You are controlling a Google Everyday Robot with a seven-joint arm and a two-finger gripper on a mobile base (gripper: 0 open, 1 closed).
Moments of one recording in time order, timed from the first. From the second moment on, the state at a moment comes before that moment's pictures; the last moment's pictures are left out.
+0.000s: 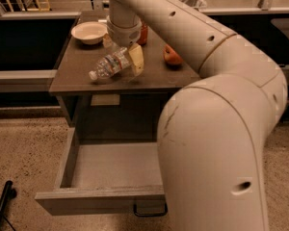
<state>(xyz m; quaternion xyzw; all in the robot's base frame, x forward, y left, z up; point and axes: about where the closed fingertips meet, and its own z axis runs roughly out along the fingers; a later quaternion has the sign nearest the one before) 0.715 0.057 0.851 -0.91 0.39 -0.08 0.11</state>
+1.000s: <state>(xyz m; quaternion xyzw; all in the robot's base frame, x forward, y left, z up) 0.706 0.084 0.833 -0.92 0.38 -0.05 0.10</state>
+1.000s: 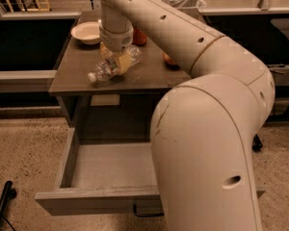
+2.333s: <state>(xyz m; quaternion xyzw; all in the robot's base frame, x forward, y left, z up) 0.523 0.020 0.826 -0.81 0.58 -0.02 0.07</state>
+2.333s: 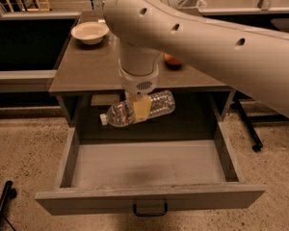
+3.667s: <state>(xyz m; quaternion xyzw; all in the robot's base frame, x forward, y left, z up) 0.523 0.035 0.697 -0.81 0.55 0.15 0.16</state>
